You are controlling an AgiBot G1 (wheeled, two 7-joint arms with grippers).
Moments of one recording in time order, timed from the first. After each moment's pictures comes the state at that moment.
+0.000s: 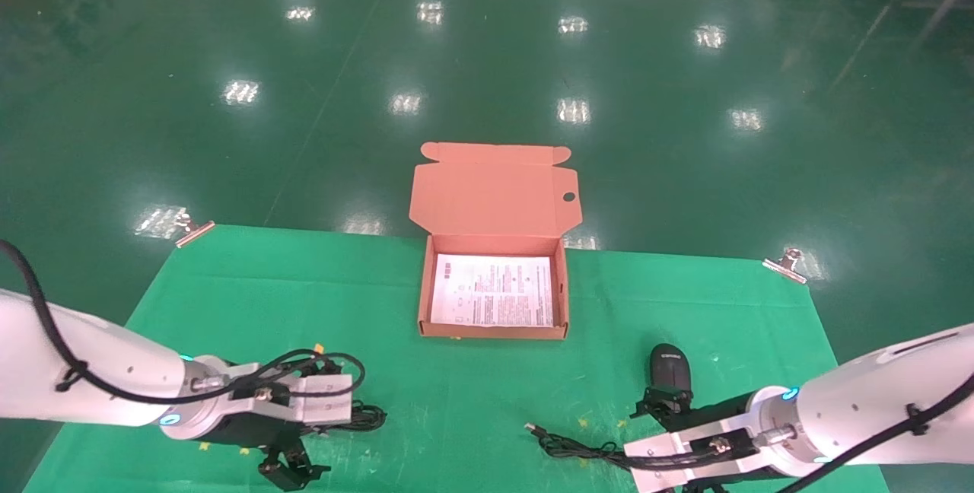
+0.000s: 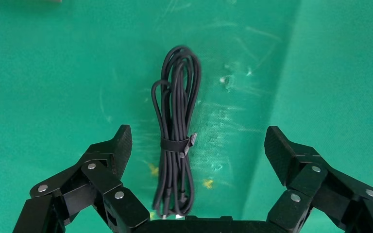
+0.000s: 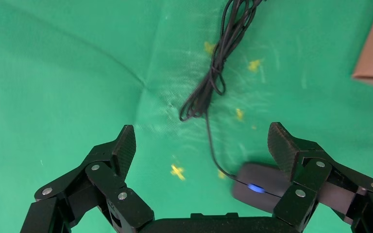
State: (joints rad) left arm -1.34 0.99 0.78 -1.14 2.04 1.29 -0.40; right arm 1.35 -0.90 -0.87 1.21 -1.94 -1.29 0.09
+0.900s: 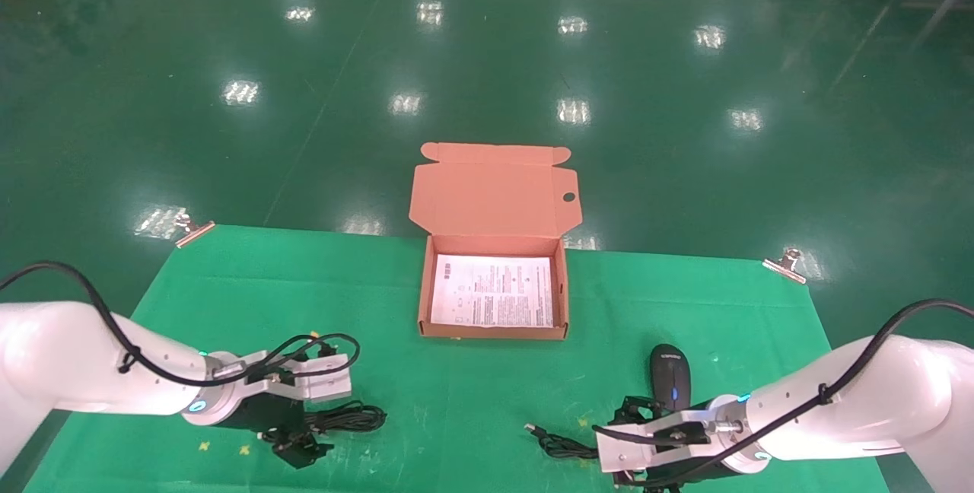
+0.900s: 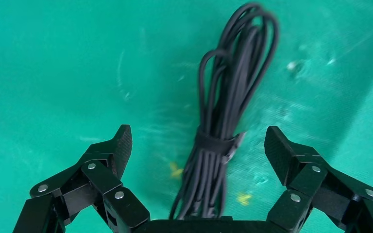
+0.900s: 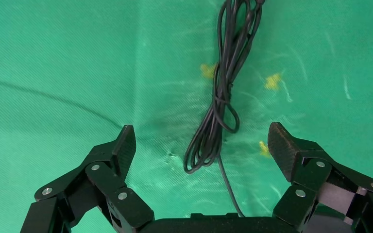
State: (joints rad) left arm -1.35 1.10 0.78 -0.78 2.08 1.10 -0.31; right arm 1.33 -1.07 -0.87 0.82 -1.92 -1.14 -0.03
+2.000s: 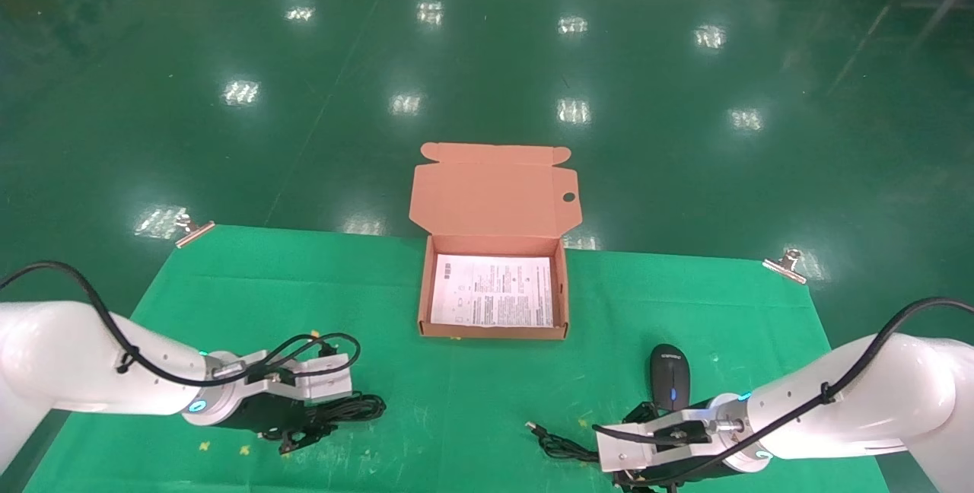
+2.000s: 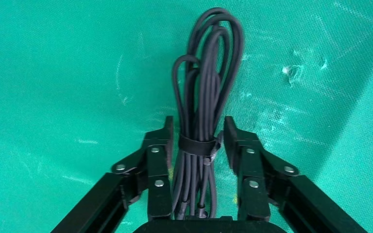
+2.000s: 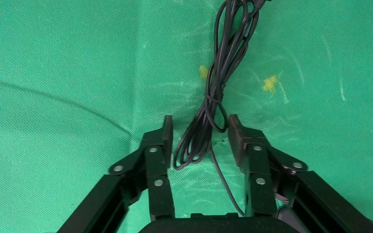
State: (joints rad) left arm -1.35 1.10 0.78 -0.78 2.08 1.10 -0.31; right arm 1.33 -1.07 -0.87 0.81 -1.92 -1.14 -0.03
